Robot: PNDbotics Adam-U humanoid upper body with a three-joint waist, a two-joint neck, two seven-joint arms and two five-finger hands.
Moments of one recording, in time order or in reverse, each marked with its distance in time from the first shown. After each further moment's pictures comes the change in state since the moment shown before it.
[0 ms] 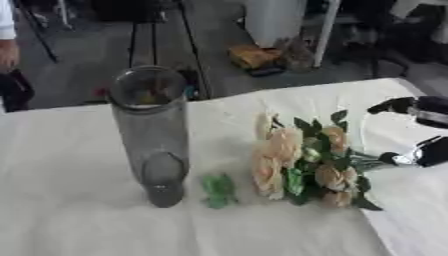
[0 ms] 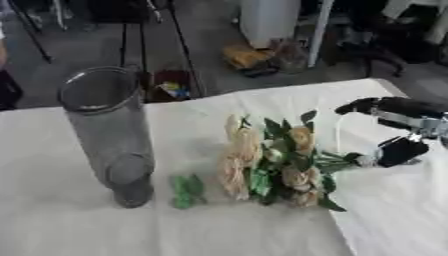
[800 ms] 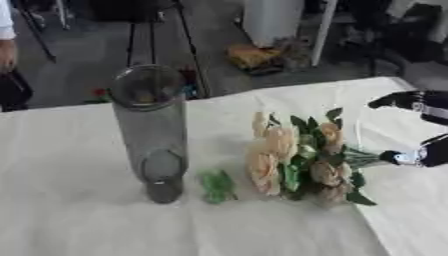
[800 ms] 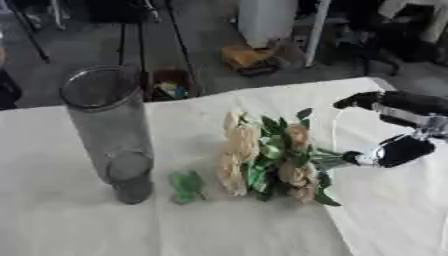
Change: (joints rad) left arm 0.000 0.000 0.010 0.000 0.000 -0.001 0.006; right arm 0.079 -0.004 -0.030 -0.162 -0.037 0.061 0.010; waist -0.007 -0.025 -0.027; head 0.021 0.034
